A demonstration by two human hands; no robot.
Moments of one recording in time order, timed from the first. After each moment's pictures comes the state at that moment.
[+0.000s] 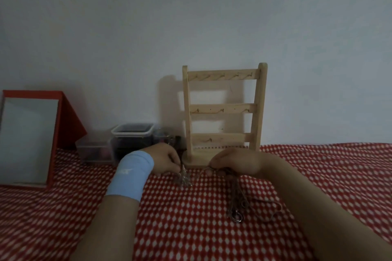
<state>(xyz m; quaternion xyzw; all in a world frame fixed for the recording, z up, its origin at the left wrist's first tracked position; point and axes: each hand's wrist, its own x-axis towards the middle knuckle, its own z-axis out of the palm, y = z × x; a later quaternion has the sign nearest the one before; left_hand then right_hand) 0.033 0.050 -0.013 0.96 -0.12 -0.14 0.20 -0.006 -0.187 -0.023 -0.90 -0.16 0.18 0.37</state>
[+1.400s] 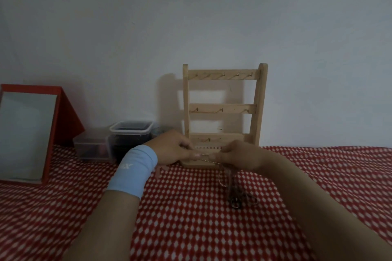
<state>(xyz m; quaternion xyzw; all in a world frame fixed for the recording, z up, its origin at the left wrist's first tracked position) 0.026 0.029 -0.002 0.92 -0.26 -0.05 0.29 -0.007 -0.192 -0.018 -0.93 -0.08 0.09 0.35</state>
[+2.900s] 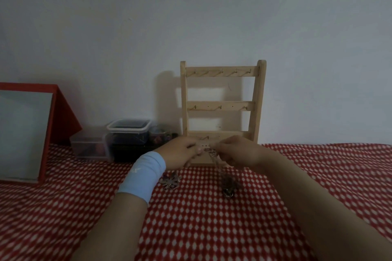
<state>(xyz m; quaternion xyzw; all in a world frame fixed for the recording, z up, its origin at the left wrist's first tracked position) 0.025 0.008 -0.021 0.91 -0.26 -0.05 0.33 -0.006 -0.192 -0.021 -0.87 -0.07 0.08 0.48</state>
